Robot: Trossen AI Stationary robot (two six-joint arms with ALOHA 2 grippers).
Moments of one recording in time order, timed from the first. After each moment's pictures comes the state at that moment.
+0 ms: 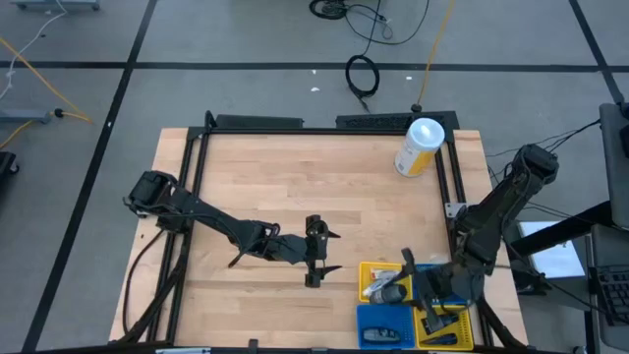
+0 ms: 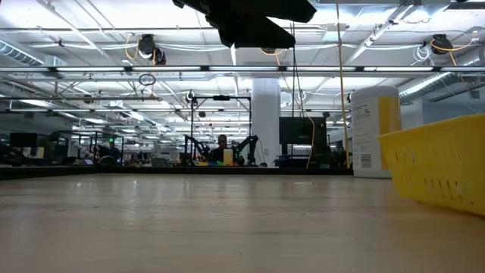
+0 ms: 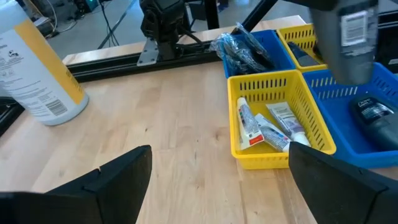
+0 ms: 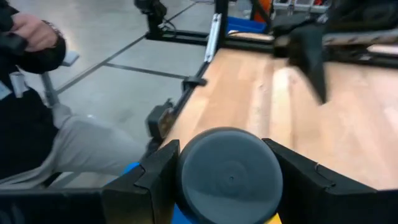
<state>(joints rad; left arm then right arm) -0.34 1.78 1.17 0.20 -0.35 0.01 0.93 1.16 0.64 0.14 0.57 0.26</state>
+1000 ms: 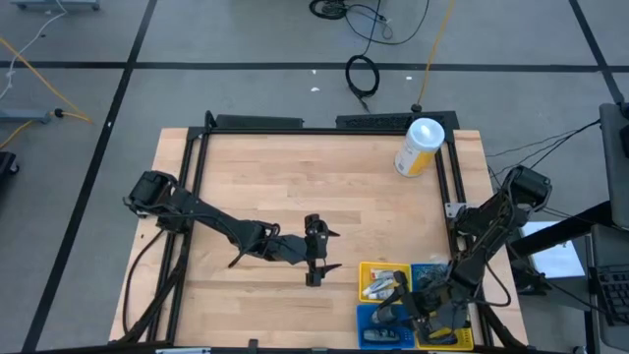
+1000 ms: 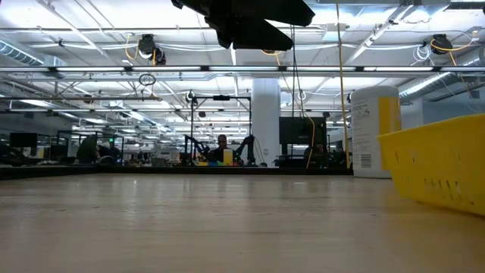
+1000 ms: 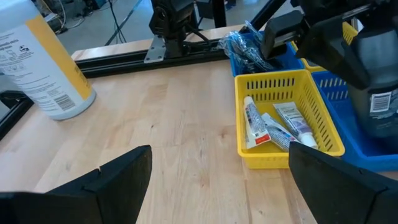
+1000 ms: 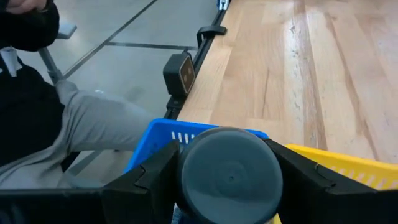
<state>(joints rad) -0.34 1.78 1.17 0.20 -0.38 -0.01 1.01 1.49 0.64 0.32 0.57 0.49</state>
